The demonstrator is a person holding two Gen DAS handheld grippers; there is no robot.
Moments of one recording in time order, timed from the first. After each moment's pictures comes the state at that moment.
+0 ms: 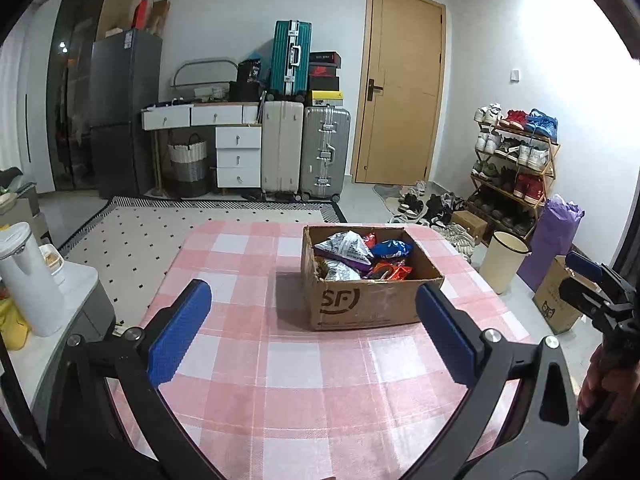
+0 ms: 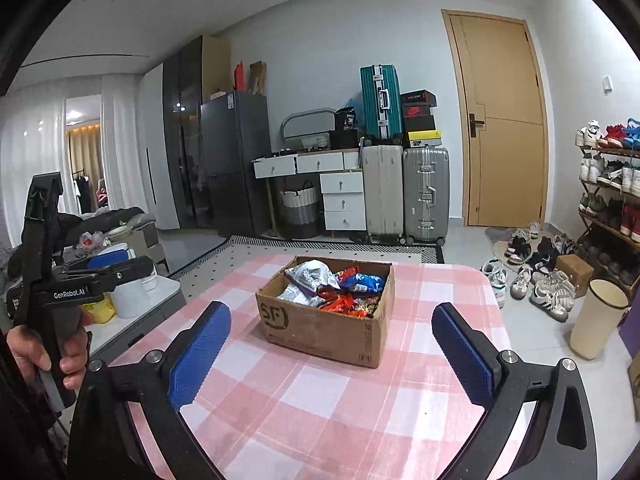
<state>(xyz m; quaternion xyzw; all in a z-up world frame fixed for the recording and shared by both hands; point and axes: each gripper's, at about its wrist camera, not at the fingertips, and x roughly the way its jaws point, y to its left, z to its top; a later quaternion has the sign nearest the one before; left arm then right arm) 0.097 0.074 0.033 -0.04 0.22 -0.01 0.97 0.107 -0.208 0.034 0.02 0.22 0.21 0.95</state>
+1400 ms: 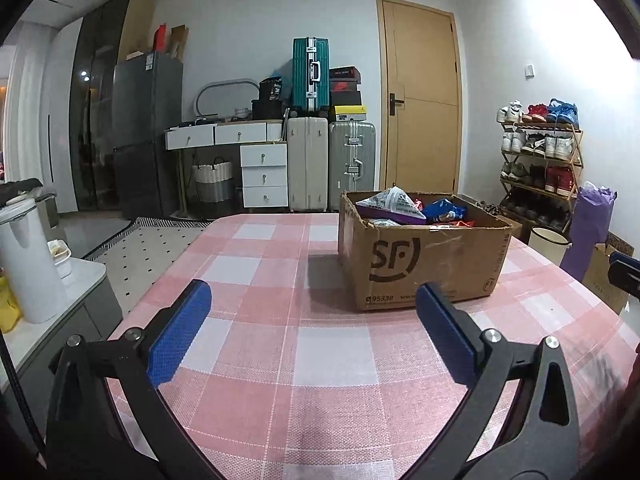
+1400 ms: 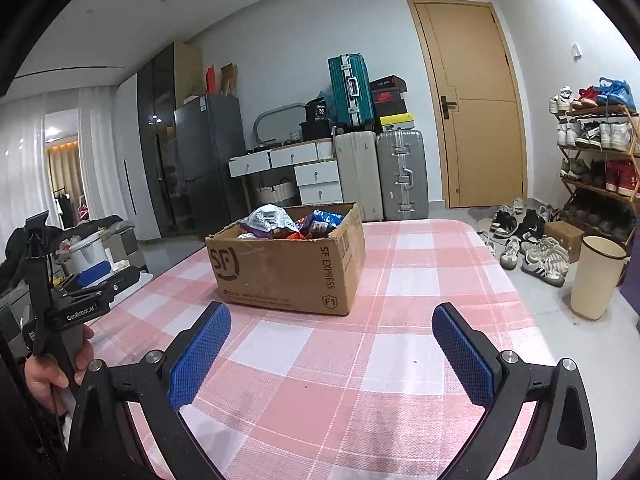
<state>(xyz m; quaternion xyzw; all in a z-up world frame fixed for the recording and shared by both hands) 0.159 0.080 -0.134 -0.01 0.17 0.04 0.99 0.124 -0.228 -0.104 0.05 0.22 0.17 0.96</state>
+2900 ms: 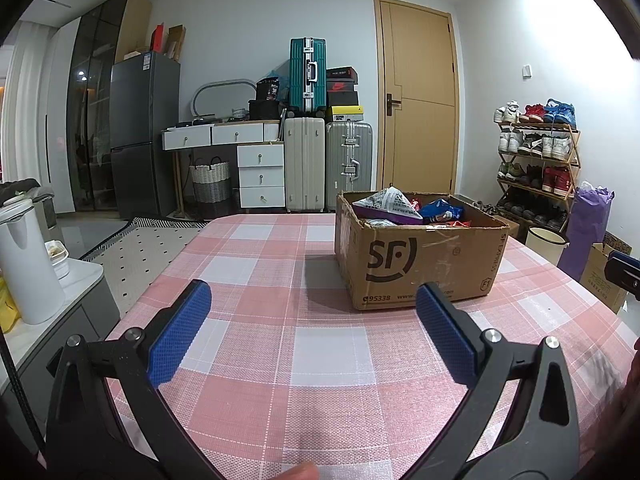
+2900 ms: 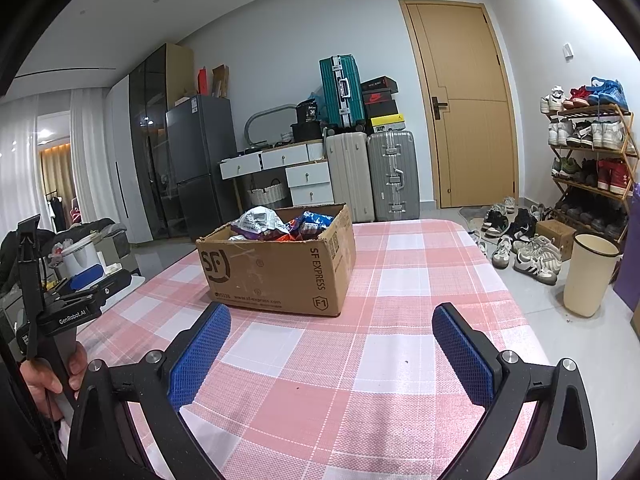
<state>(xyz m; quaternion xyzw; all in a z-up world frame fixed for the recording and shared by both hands) 0.154 0.079 -0.132 -0.01 0.16 0.03 0.99 0.115 -0.233 -0.105 0.05 0.22 0.15 0.96</state>
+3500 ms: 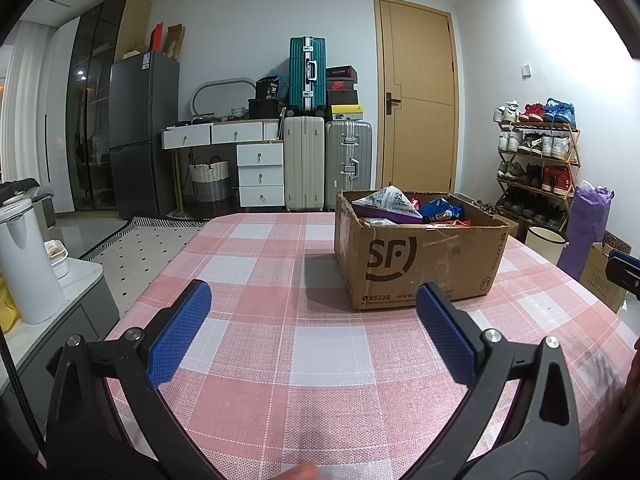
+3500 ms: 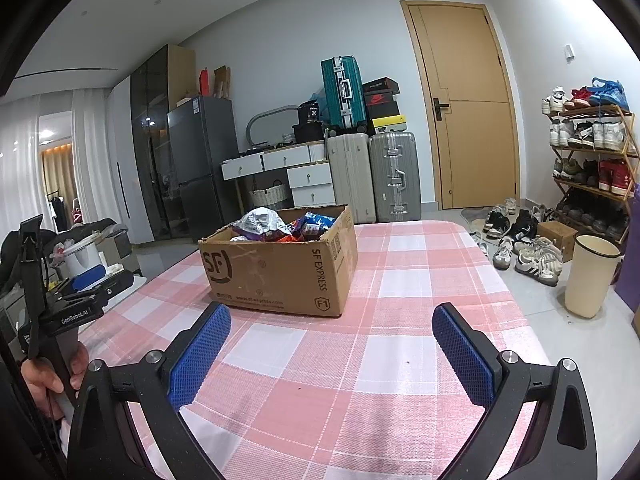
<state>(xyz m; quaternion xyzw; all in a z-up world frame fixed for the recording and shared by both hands) 0.153 0.079 -0.131 -0.01 0.16 0.03 0.99 0.115 -0.234 -0.104 0.05 0.22 0.16 0.96</state>
